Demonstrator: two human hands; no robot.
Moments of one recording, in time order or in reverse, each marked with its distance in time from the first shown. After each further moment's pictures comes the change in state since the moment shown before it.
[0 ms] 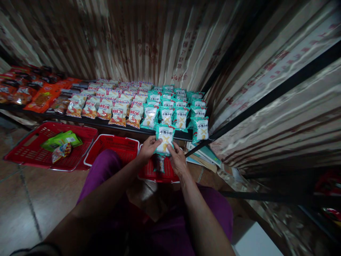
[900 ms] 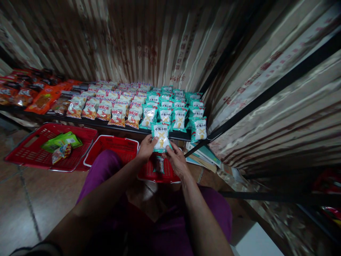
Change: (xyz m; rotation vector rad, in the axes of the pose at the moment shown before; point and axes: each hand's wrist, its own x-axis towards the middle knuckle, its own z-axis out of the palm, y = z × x) left_hand 0.005 -0.007 0.000 -0.017 0.052 0.064; right_hand -0.009 -0.007 -0.006 -0.061 -0.053 0.021
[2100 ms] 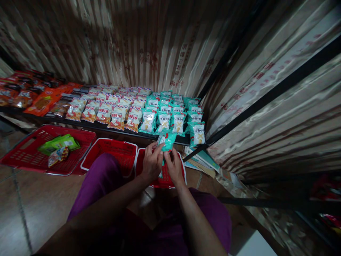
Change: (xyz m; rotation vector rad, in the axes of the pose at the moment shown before) left_hand -0.048 -0.005 0.015 0.855 0.049 0.561; right_hand -0.014 -0.005 0.005 -0.537 0.070 -0.355
